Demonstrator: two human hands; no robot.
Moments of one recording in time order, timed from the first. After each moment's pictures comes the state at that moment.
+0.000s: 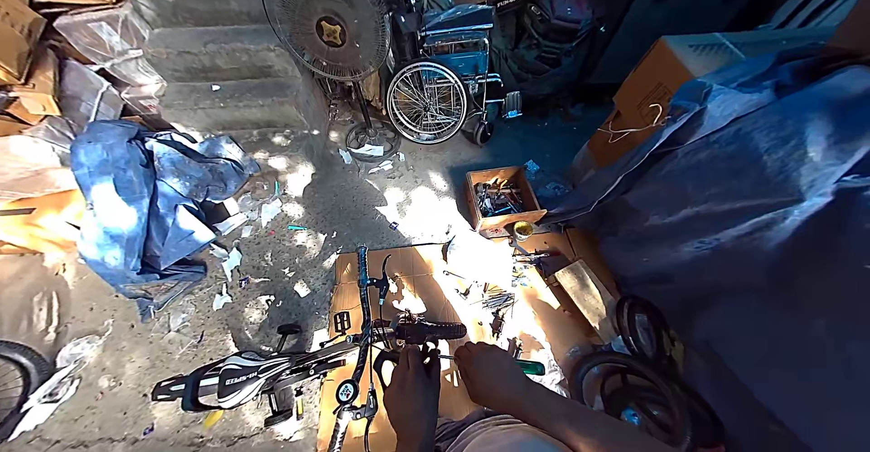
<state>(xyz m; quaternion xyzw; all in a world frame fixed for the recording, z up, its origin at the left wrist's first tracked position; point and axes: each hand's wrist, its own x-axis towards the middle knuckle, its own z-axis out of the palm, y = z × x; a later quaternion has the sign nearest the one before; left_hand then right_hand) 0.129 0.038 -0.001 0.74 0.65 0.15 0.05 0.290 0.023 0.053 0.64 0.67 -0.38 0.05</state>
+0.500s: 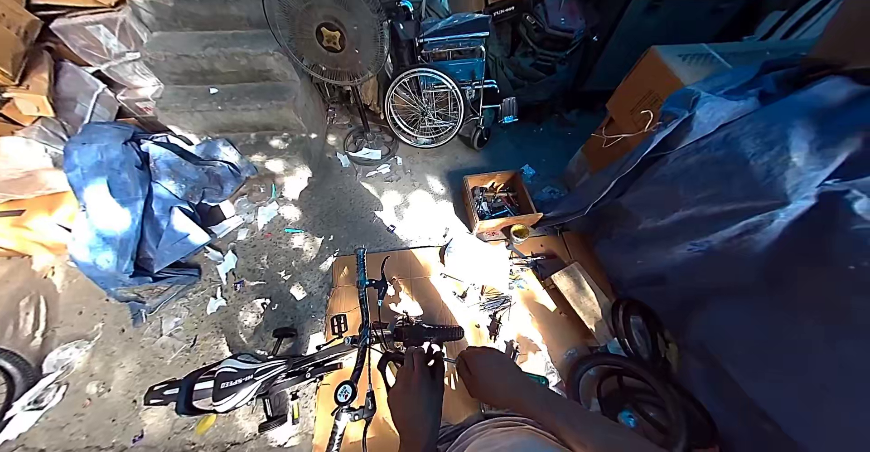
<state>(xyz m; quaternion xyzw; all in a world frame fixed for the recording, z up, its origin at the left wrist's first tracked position) 0.133 0.031 -0.003 0.75 0.64 0.14 0.04 0.294 0.023 0.053 0.63 0.63 -0.45 0.05</state>
